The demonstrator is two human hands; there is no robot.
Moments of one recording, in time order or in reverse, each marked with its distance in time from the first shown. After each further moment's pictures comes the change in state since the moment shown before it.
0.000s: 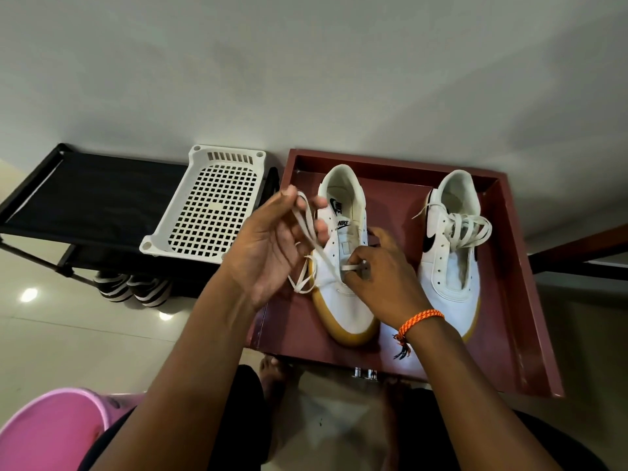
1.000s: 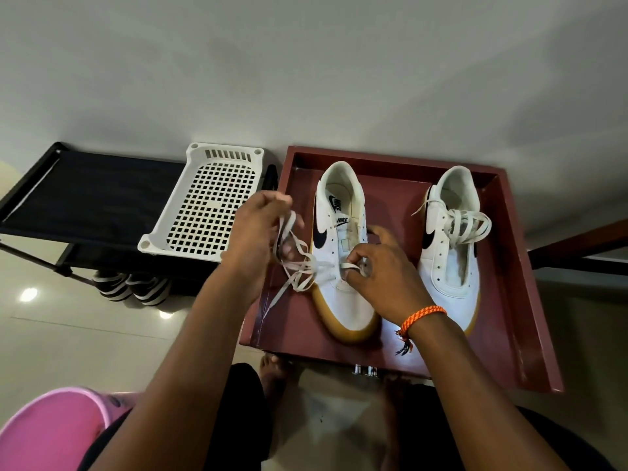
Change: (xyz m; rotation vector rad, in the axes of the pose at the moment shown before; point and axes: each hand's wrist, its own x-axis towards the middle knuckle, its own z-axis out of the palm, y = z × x) left_hand 0.004 0.003 -0.006 0.513 0.348 0.061; right_hand -0.001 0.002 -0.003 0.062 -0.031 0.023
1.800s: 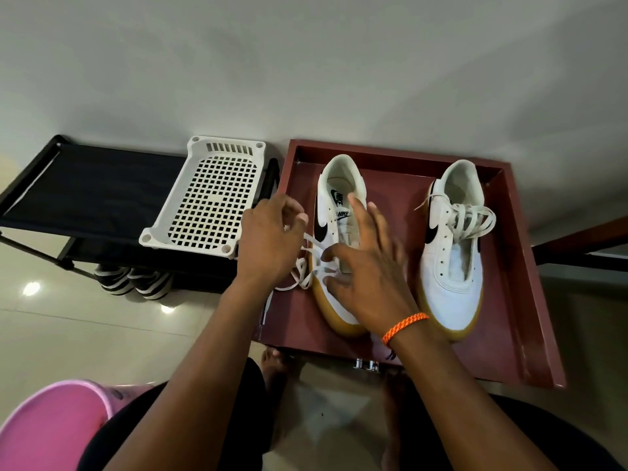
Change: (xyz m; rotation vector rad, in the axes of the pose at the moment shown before) left_hand 0.010 -0.028 0.002 0.816 0.135 0.320; right_hand -0.018 -0.029 0.012 -0.217 0.090 -0.255
